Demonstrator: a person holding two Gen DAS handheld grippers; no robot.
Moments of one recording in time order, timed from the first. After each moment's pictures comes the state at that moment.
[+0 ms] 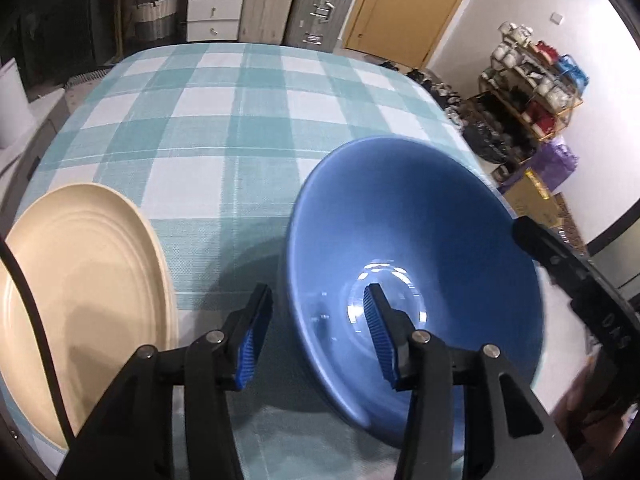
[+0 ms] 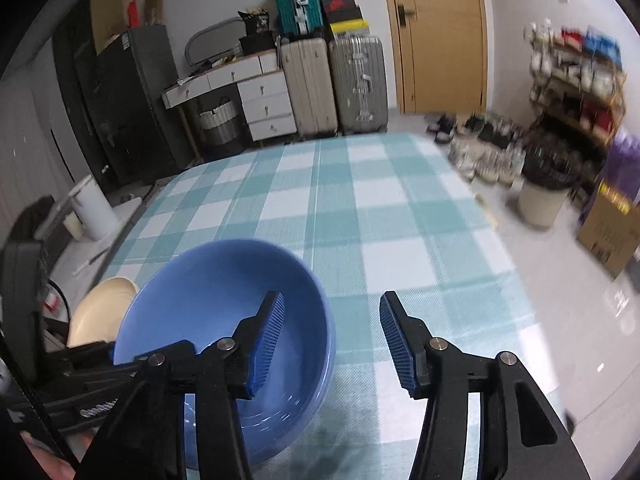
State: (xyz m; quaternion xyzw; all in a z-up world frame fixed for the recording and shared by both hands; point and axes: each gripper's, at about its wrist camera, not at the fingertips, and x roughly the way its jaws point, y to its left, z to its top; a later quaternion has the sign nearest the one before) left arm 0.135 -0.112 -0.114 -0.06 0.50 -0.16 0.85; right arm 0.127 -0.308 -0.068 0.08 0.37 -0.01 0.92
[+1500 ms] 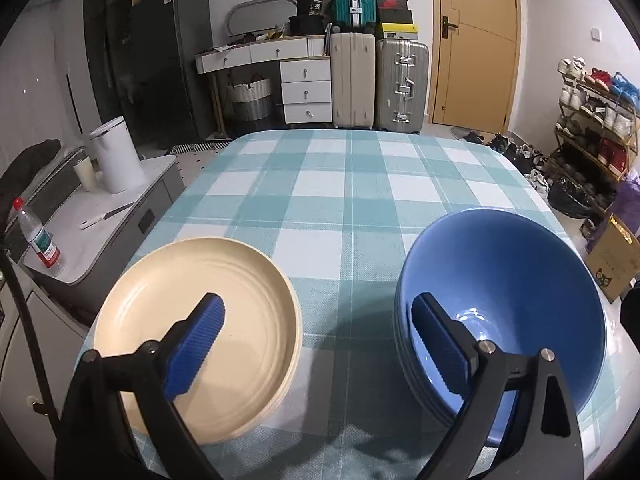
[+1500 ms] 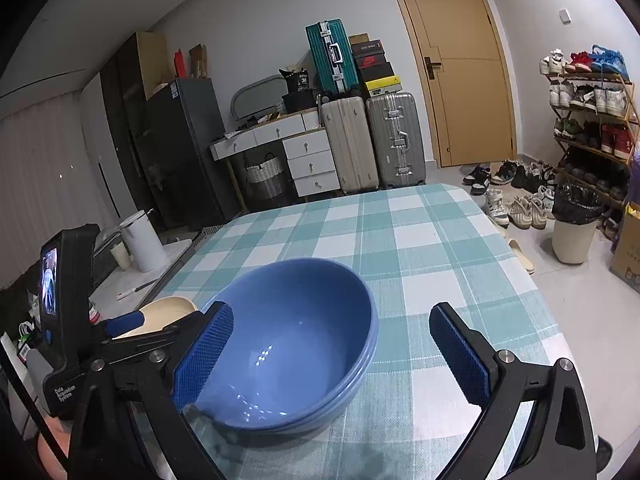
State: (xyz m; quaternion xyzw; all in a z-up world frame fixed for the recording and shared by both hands) left arm 0.100 -0.091 -0.088 0.00 0.36 0.02 0.93; right arm 0.058 -0.299 -0.060 0.10 0.25 0.07 0.96
